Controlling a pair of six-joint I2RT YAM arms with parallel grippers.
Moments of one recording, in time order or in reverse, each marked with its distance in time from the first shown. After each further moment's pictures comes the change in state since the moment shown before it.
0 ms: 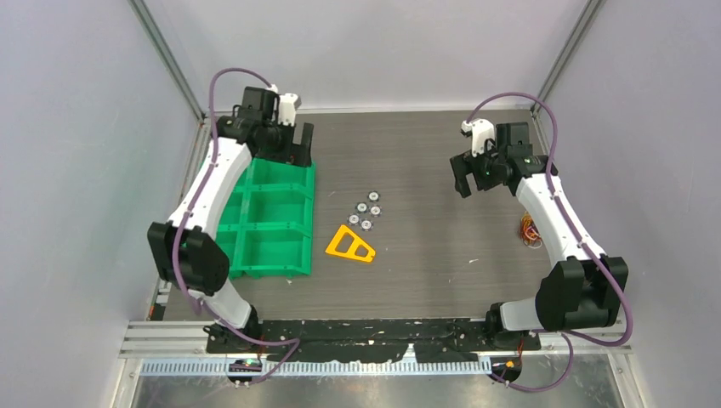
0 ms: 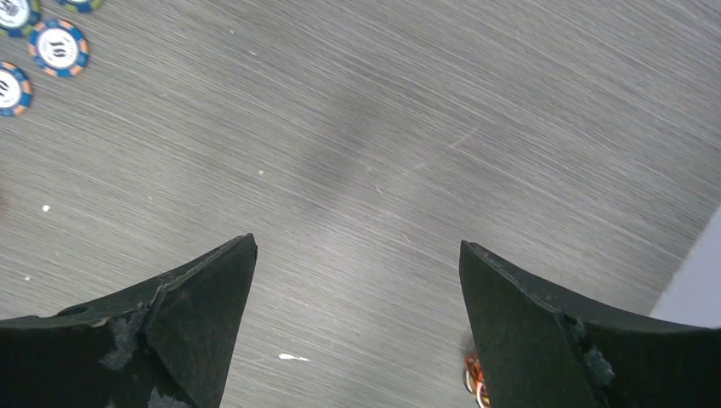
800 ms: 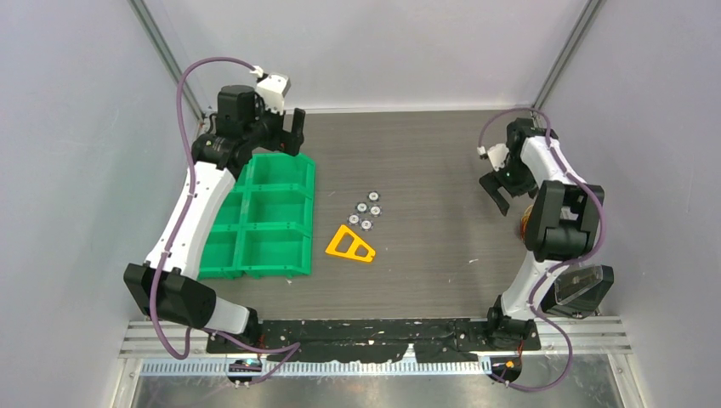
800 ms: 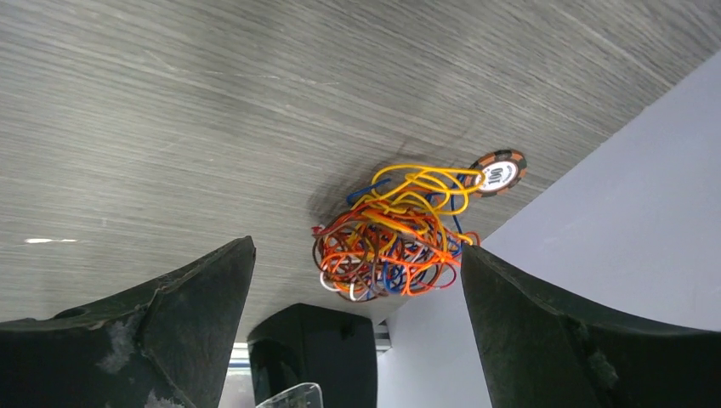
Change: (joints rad) left arm 0.000 -0.237 -0.114 0.298 -0.051 0.116; right arm -0.198 0.465 0.283 -0.394 0.357 -0.303
